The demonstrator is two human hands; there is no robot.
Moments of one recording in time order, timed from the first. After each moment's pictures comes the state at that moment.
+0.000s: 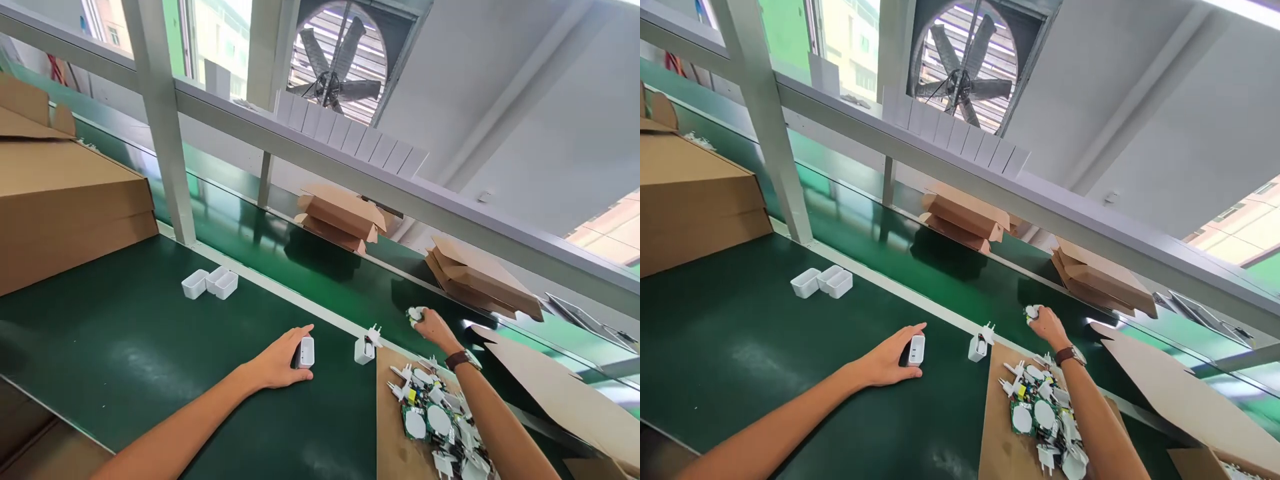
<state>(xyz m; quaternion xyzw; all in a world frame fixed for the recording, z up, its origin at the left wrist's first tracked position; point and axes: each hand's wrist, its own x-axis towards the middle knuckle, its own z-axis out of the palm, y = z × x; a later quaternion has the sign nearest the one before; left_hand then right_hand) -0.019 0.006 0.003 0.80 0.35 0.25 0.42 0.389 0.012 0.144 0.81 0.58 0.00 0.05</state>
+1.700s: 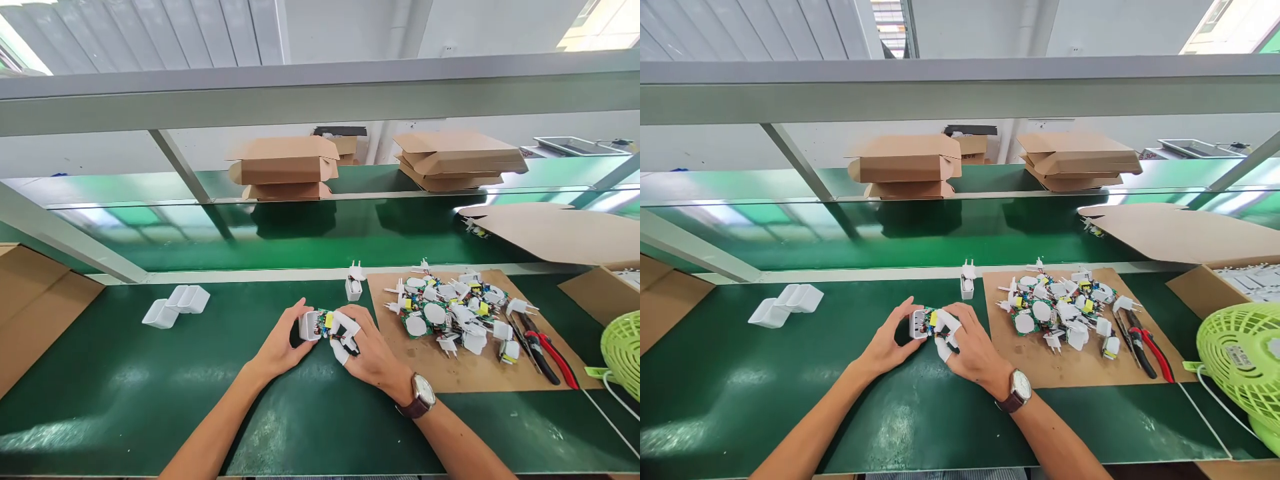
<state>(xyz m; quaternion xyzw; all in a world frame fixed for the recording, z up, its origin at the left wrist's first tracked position) -0.007 -0.007 0.002 0.86 0.24 0.30 0.34 0.204 -0.128 0.044 0.52 0.73 0.02 -0.44</state>
